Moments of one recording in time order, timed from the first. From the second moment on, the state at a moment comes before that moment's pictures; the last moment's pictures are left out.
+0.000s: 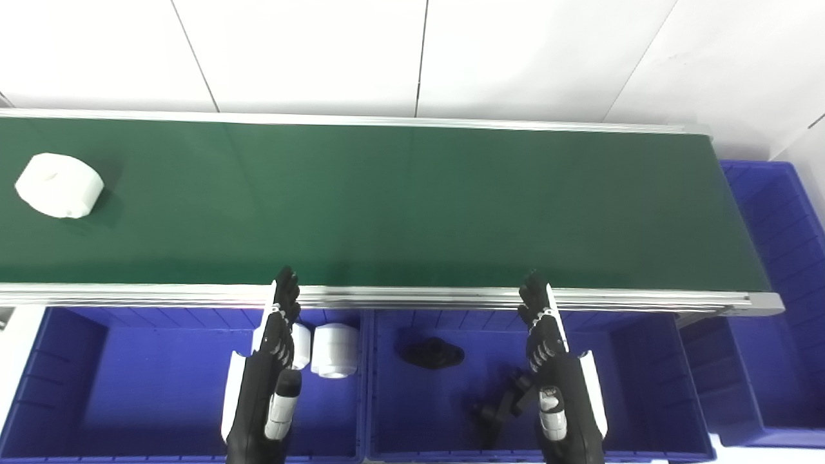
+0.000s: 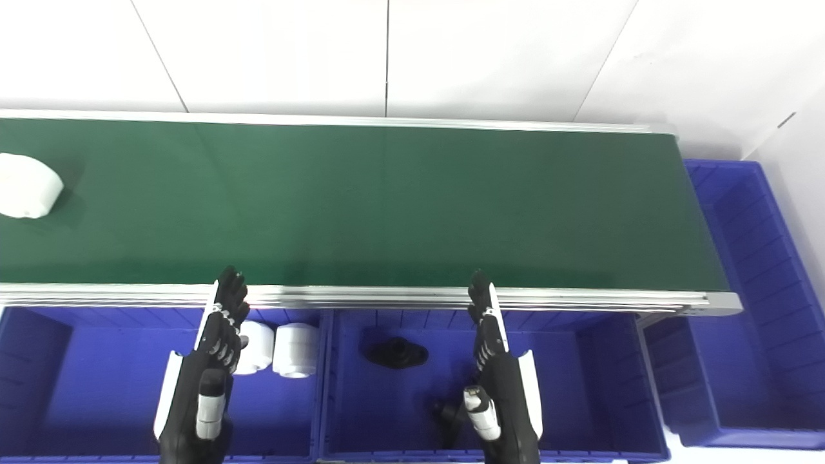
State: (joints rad) left arm 0.70 -0.06 -0.31 -0.37 0.15 -0.26 0.03; right arm 0.69 0.02 0.25 -0.32 -0.14 -0.37 -0.03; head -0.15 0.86
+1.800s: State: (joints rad) left arm 0.69 -0.06 -0.32 -0.22 0.22 -0.35 0.07; right arm 0.65 -0.05 0.19 -0.17 -0.01 -0.41 -0.01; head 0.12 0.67
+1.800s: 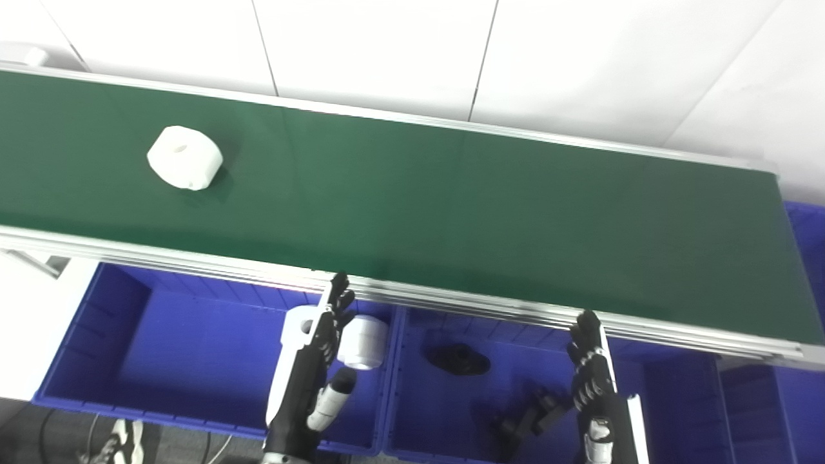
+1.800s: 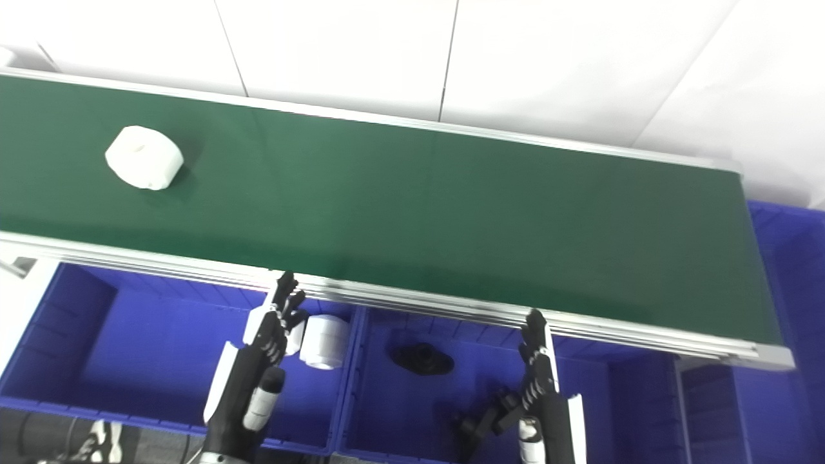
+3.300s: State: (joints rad) left arm 0.26 0.05 -0.15 -0.48 0.31 -0.32 0.10; right arm 0.60 0.00 0.09 -0.10 0.10 -0.41 0.17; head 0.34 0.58
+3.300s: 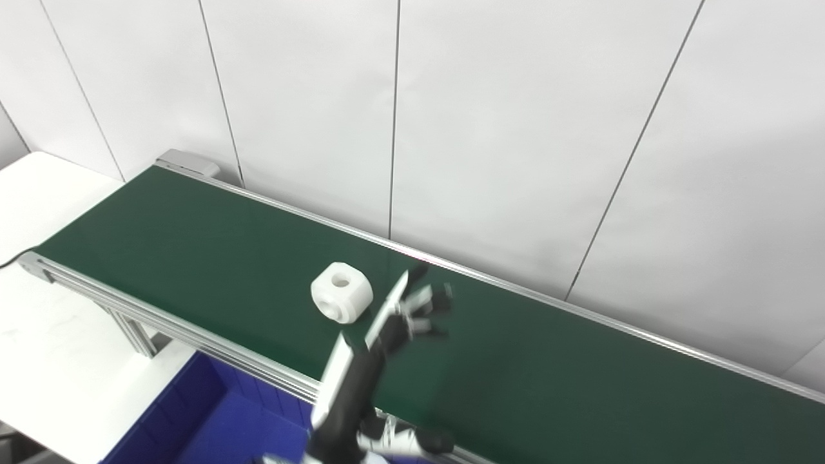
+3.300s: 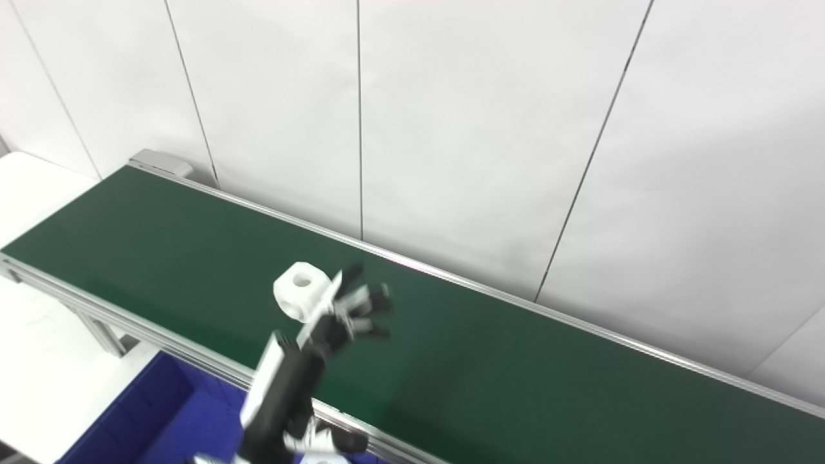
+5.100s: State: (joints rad) left arm -0.40 0.61 -0.34 0.21 0.76 -0.22 -0.35; right arm 0.64 0.00 0.14 -0.18 0.06 -0.41 0.11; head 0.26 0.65
